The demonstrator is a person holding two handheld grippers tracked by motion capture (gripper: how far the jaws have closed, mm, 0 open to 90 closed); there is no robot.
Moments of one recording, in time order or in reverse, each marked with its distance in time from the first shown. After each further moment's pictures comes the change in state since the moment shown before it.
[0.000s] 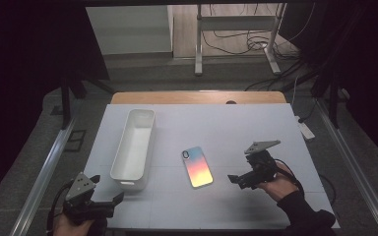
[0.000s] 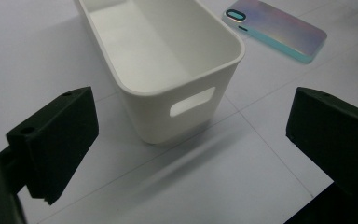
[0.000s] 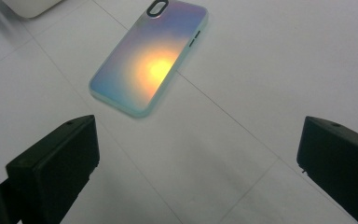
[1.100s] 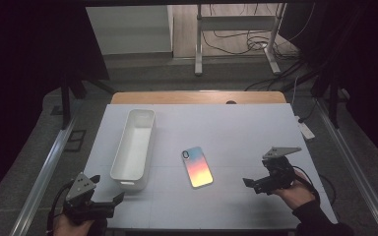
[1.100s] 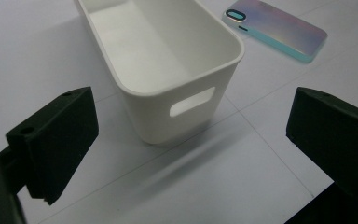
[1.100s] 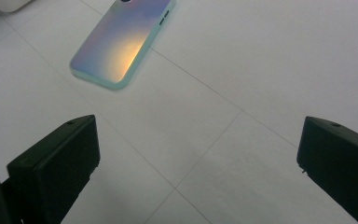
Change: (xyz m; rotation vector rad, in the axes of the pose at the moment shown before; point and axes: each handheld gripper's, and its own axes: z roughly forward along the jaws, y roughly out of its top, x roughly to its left) left arm -0.001 0.000 0.000 -0.001 0.002 0.004; right arm -0.013 -0.030 -0.030 -0.020 -0.056 0.059
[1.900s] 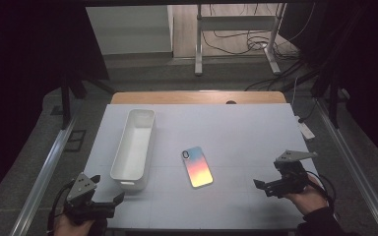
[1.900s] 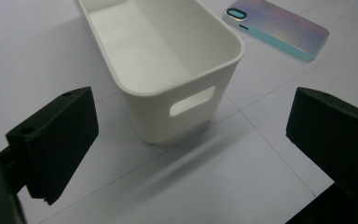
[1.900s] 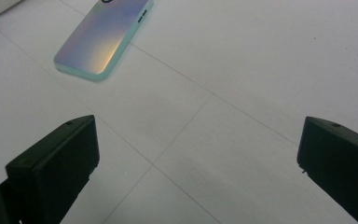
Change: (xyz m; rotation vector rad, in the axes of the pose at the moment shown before) left arm -0.001 0.000 0.000 0.004 0.007 0.009; right arm -0.011 -0.019 -0.023 -0.043 -0.054 0.025
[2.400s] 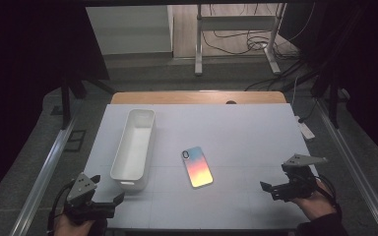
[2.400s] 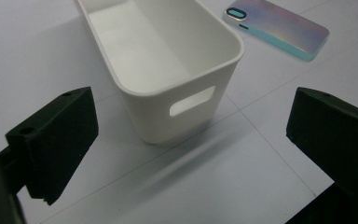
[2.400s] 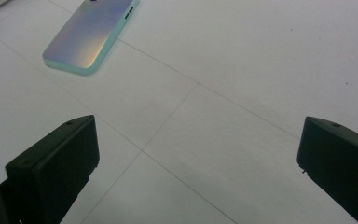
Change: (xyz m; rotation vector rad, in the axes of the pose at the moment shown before) left arm 0.000 0.000 0.000 0.001 0.001 0.001; right arm -0.003 -0.012 -0.014 -0.020 -0.042 0.022
